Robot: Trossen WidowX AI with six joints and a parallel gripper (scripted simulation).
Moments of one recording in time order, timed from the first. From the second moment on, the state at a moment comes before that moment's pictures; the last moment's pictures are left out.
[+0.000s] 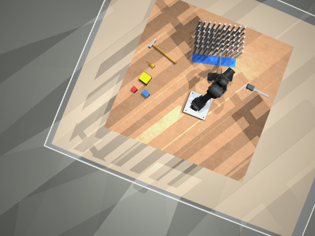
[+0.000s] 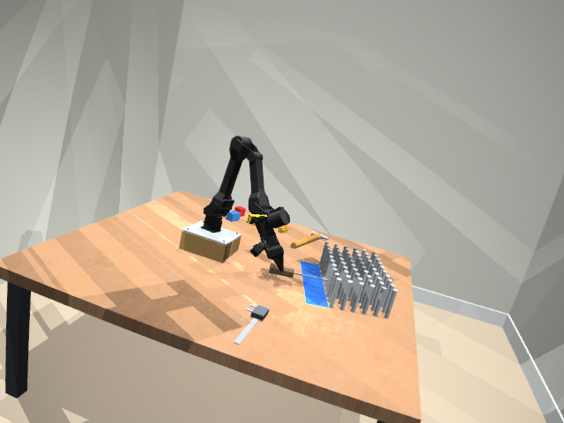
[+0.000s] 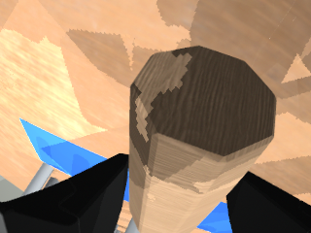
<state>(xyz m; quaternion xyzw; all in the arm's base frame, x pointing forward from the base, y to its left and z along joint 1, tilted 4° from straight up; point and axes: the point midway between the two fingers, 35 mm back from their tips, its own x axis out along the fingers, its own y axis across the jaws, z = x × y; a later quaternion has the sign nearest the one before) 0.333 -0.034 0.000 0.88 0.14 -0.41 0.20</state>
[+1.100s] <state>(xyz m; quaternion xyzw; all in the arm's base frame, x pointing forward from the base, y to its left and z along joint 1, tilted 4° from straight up) 0.357 -0.023 0.002 0.88 0.14 -0.41 0.20</state>
